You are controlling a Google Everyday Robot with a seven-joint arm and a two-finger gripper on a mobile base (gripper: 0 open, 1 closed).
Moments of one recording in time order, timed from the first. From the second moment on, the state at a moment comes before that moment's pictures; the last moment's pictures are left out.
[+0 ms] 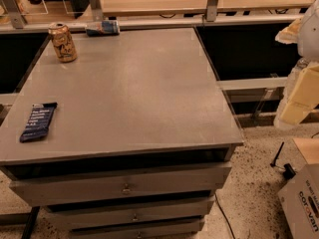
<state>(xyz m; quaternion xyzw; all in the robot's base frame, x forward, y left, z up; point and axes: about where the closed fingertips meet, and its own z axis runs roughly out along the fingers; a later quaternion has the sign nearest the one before) 0.438 -0.214 0.985 -0.60 0.78 -0.04 0.17</state>
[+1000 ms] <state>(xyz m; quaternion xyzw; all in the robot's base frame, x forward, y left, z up) 0.460 -0.201 0.957 -0.59 0.78 -0.01 0.22</state>
